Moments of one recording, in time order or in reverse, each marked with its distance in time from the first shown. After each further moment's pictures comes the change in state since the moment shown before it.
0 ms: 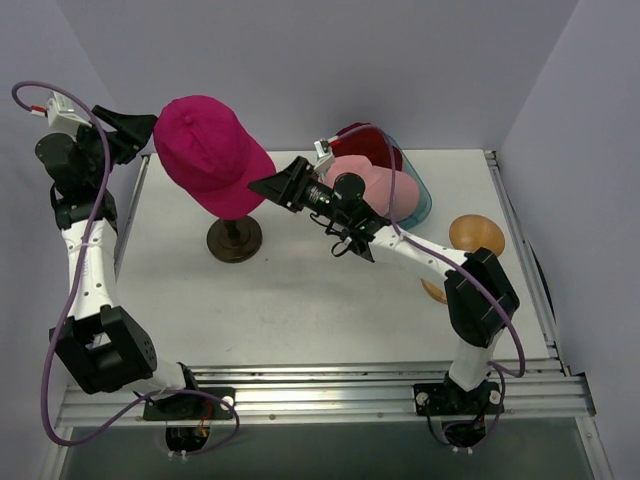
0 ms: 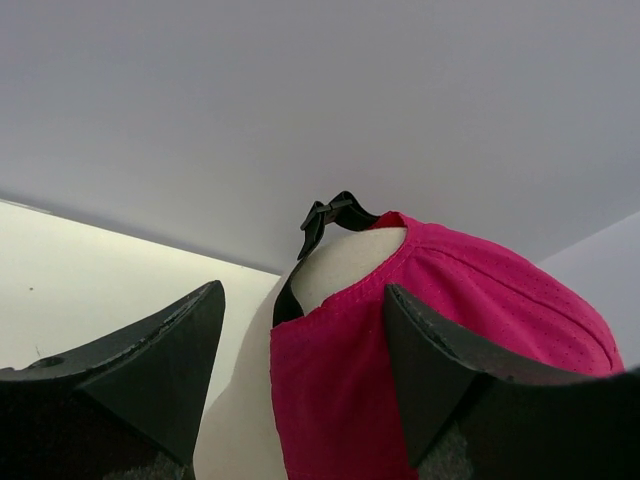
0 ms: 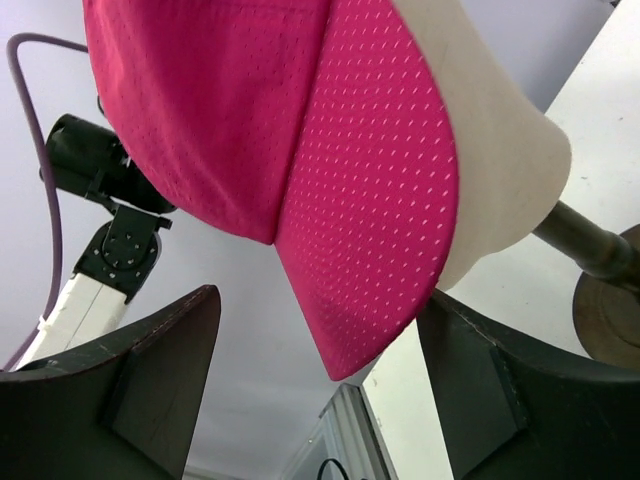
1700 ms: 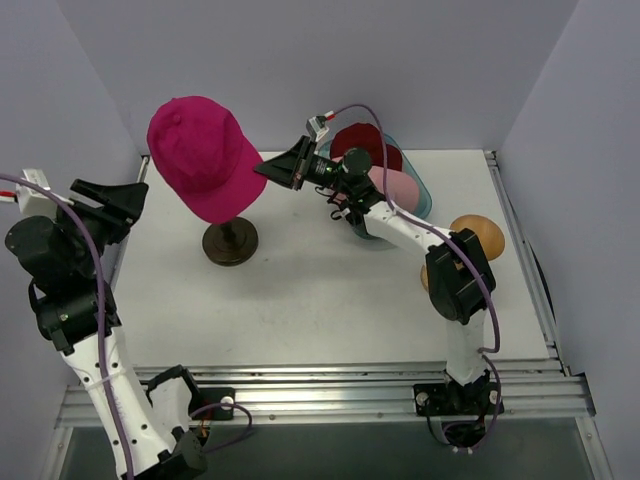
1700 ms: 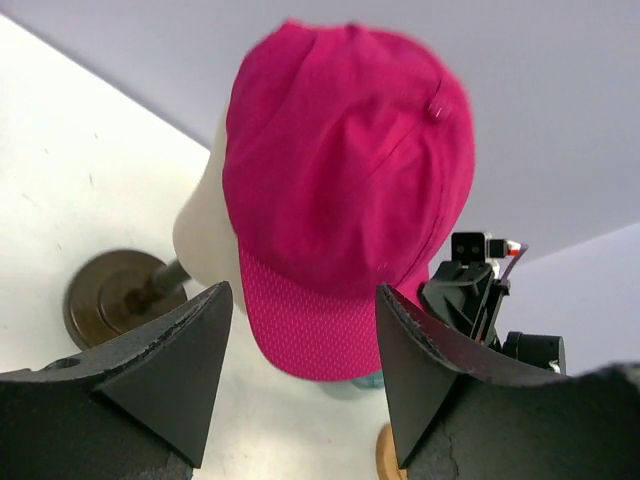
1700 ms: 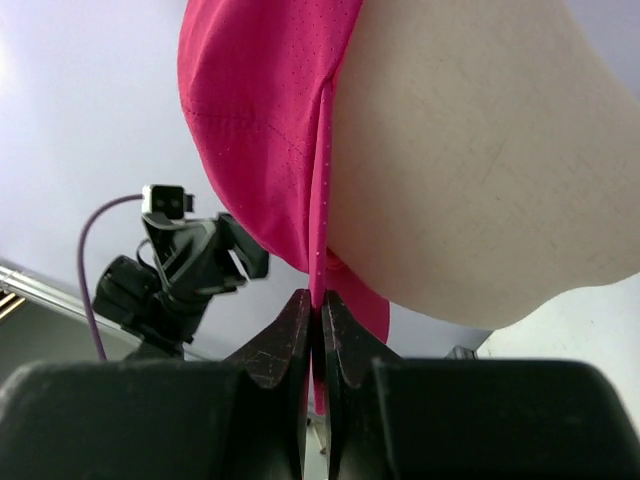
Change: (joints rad) left arm 0.135 -0.636 -0.182 -0.642 -0.021 0.008; right arm -0.095 0.196 0.221 0.185 -0.323 0.356
